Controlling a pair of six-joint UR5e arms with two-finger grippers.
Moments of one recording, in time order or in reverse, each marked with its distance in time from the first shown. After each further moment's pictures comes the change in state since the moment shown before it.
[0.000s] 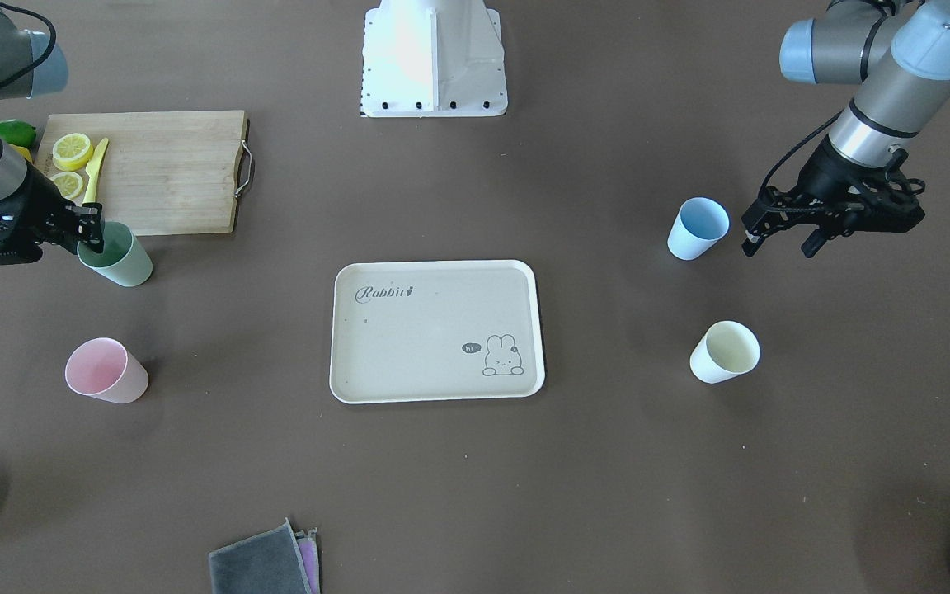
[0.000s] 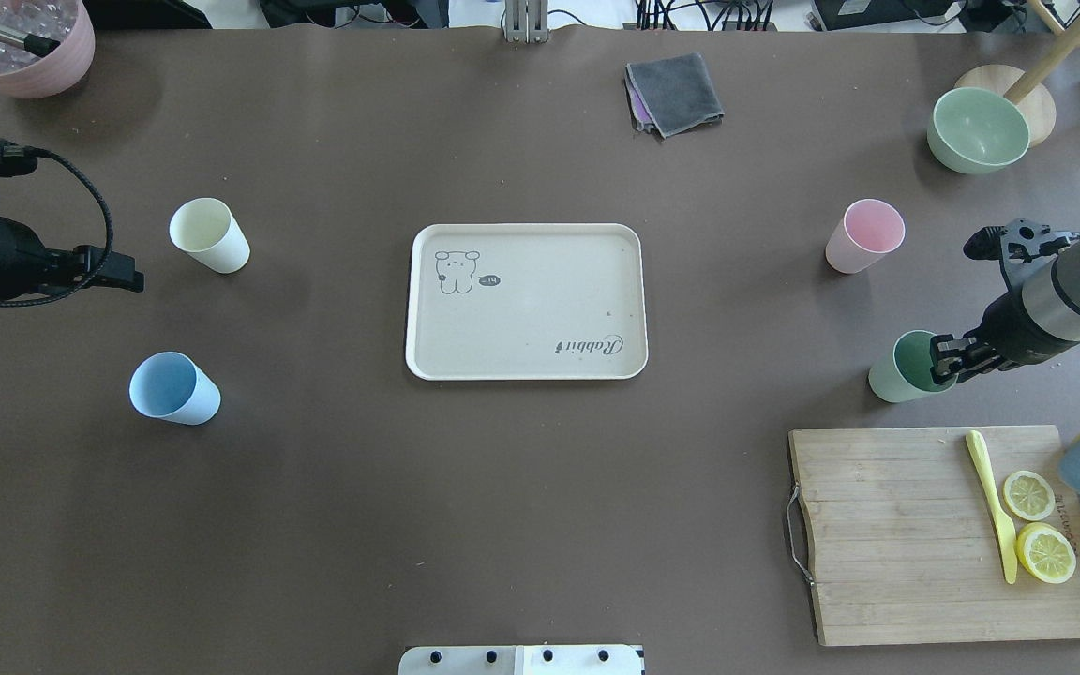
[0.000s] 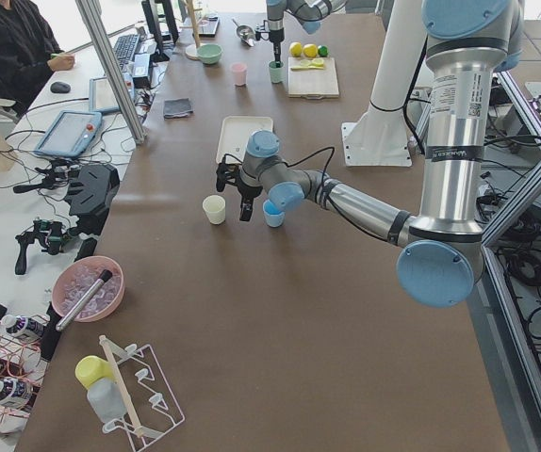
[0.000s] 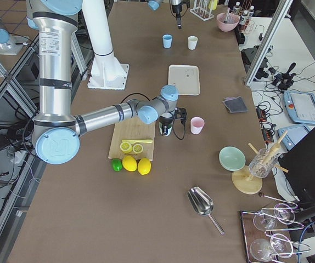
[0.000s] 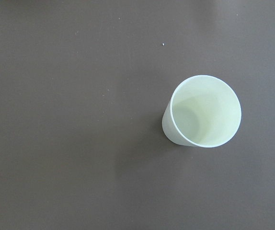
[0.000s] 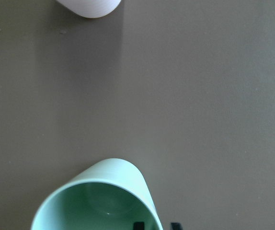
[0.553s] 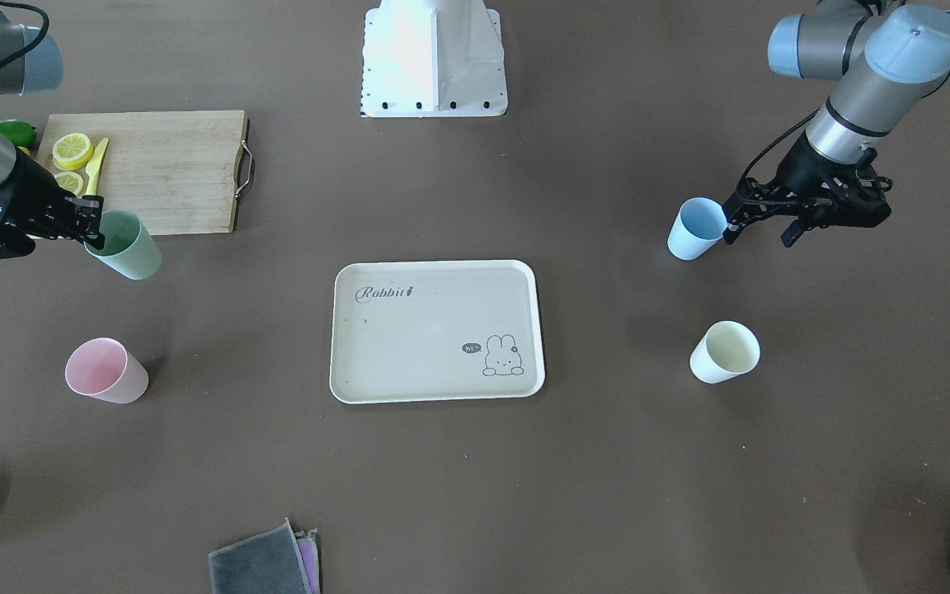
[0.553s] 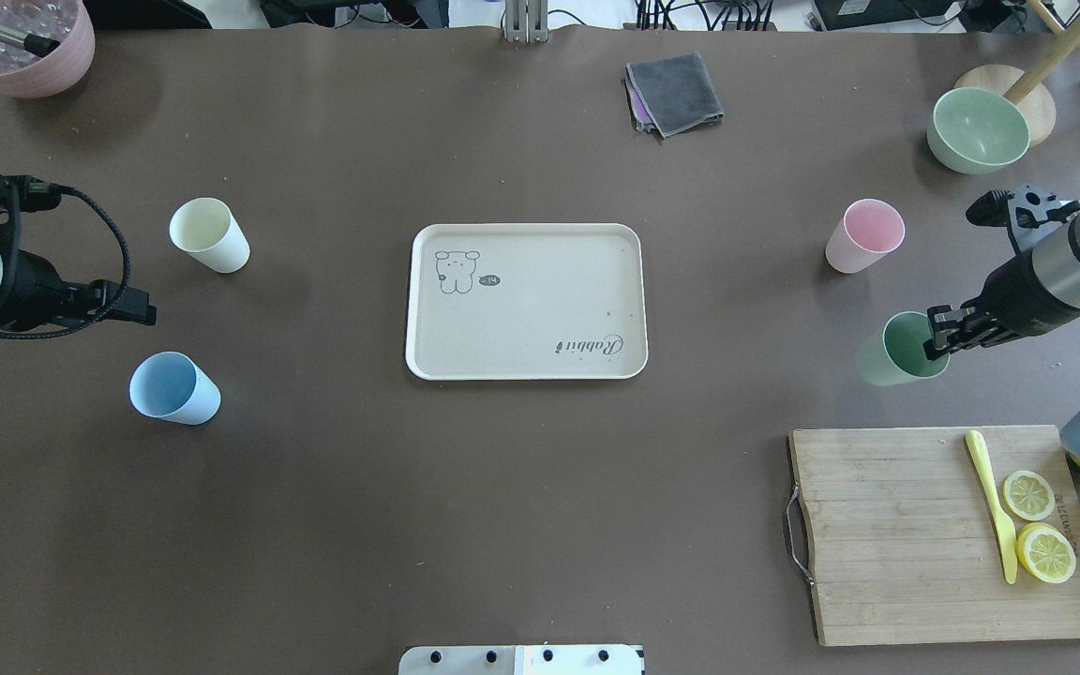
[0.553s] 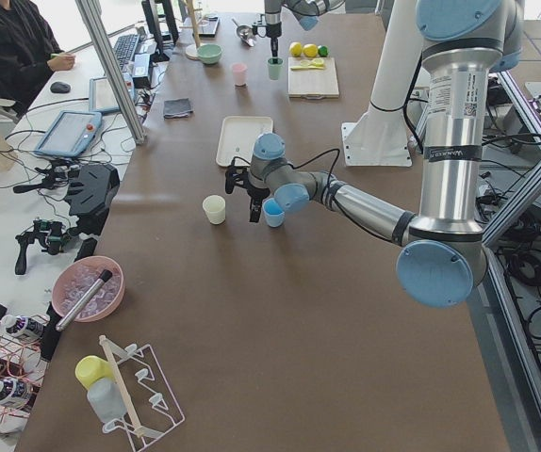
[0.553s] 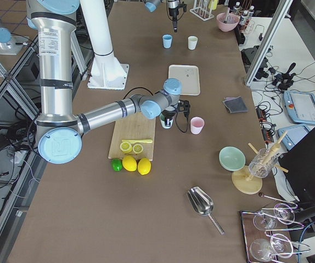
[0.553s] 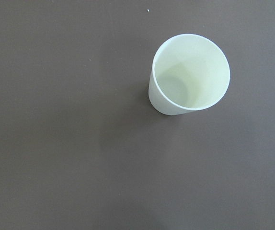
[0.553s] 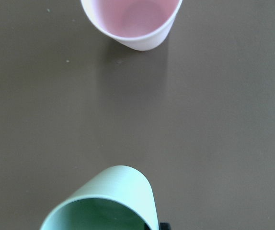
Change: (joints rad) left arm 0.052 0.031 -0.010 -0.002 -0.002 0.003; right arm 0.083 0.047 0.034 -0.006 0.127 0.002
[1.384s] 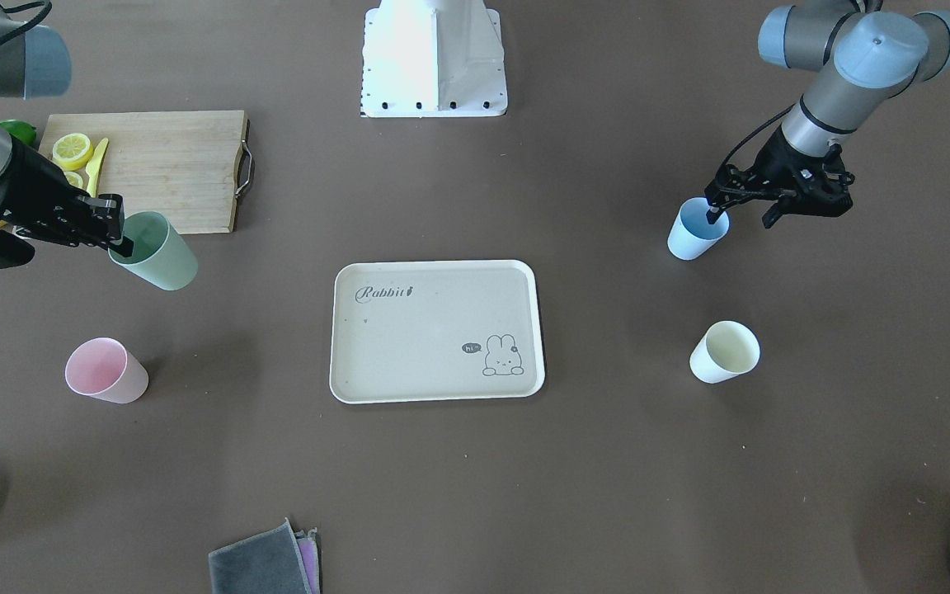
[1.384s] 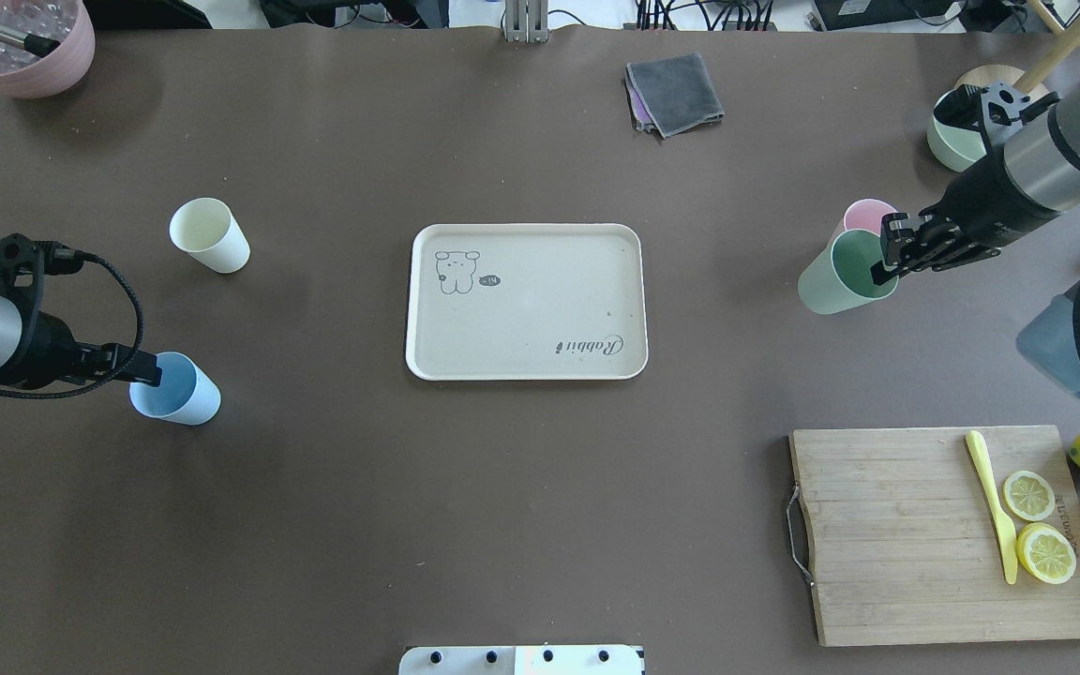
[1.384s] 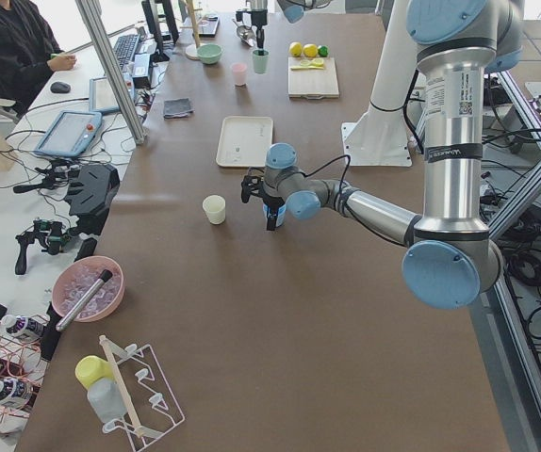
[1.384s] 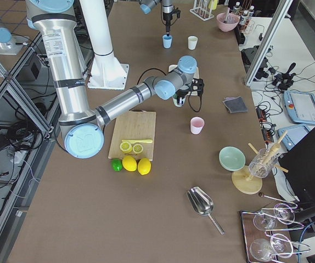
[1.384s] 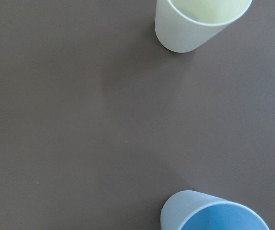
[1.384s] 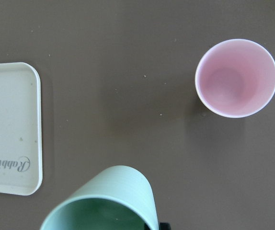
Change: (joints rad) left arm 0.097 0.057 -0.010 -0.007 0.001 0.001; right arm 0.056 0.209 0.007 -0.130 0.079 0.065
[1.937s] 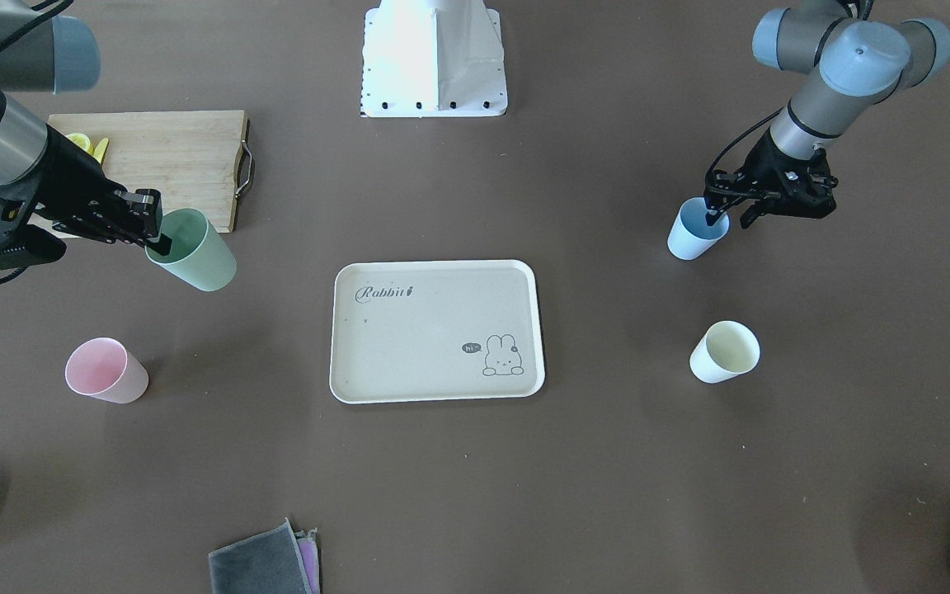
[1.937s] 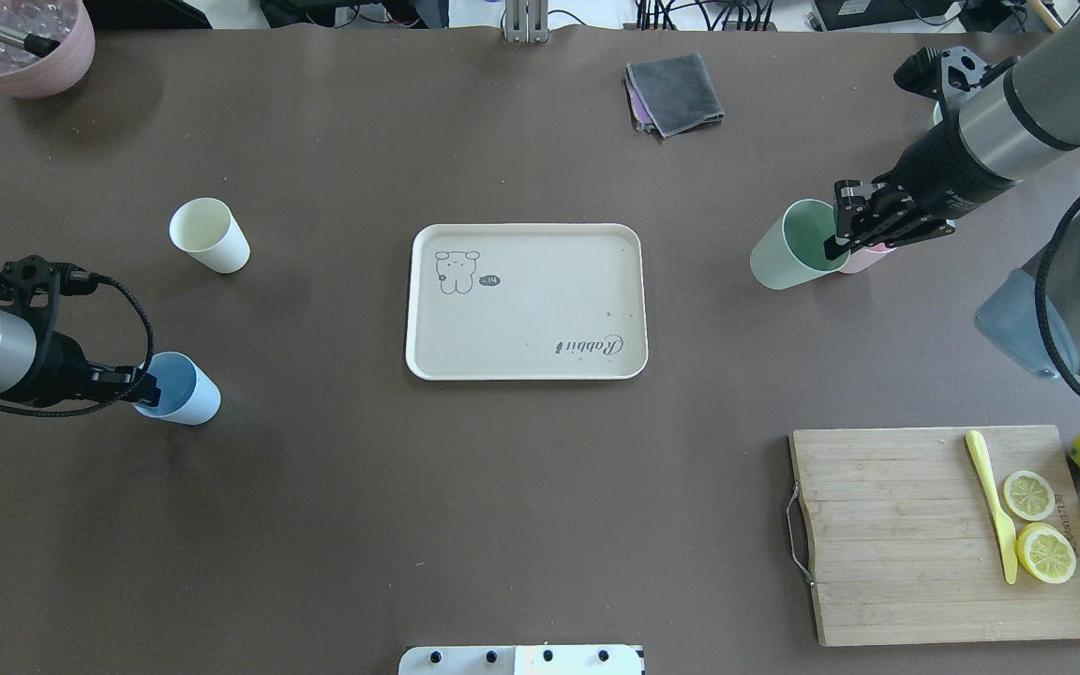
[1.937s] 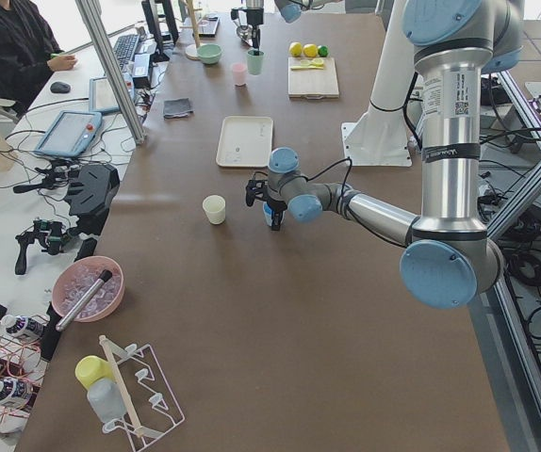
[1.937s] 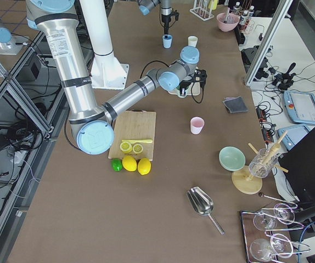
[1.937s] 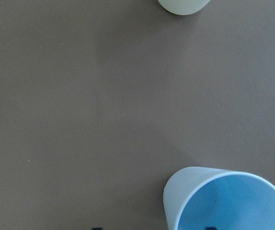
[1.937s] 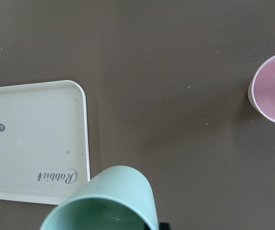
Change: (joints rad) left arm 0.033 0.003 0.028 -0.029 0.002 -0.003; right arm -0.022 0.089 0.005 -0.012 0.000 0.116
